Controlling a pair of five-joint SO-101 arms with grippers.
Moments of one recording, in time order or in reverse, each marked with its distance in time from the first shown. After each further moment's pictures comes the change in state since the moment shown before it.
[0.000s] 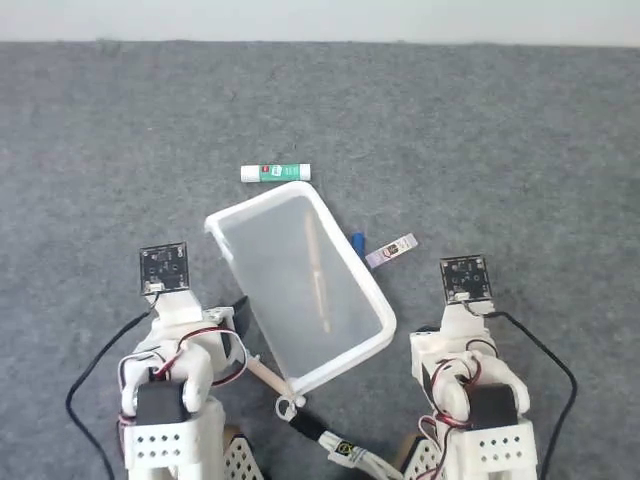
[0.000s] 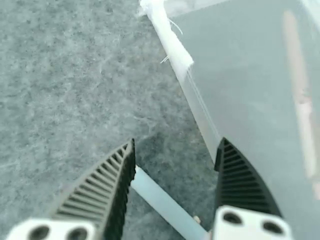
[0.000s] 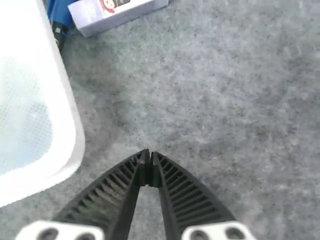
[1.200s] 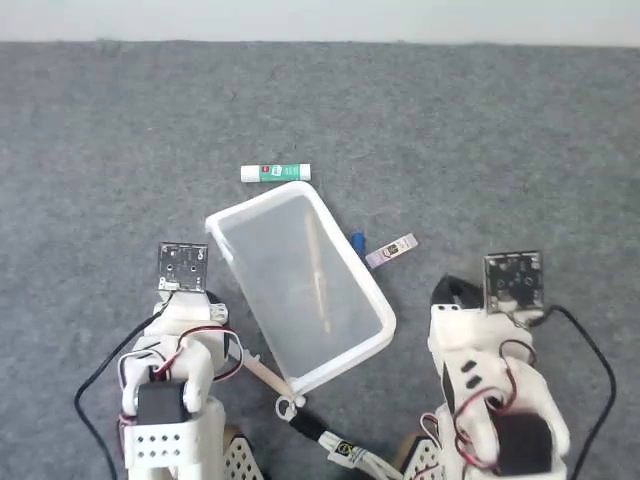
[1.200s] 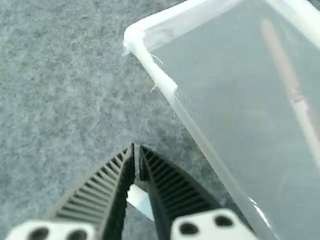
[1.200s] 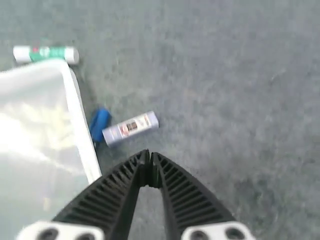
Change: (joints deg) left arm 0.5 0.0 0.0 -4.3 -11.8; right arm 2.9 -0.7 -25.7 0.4 0.0
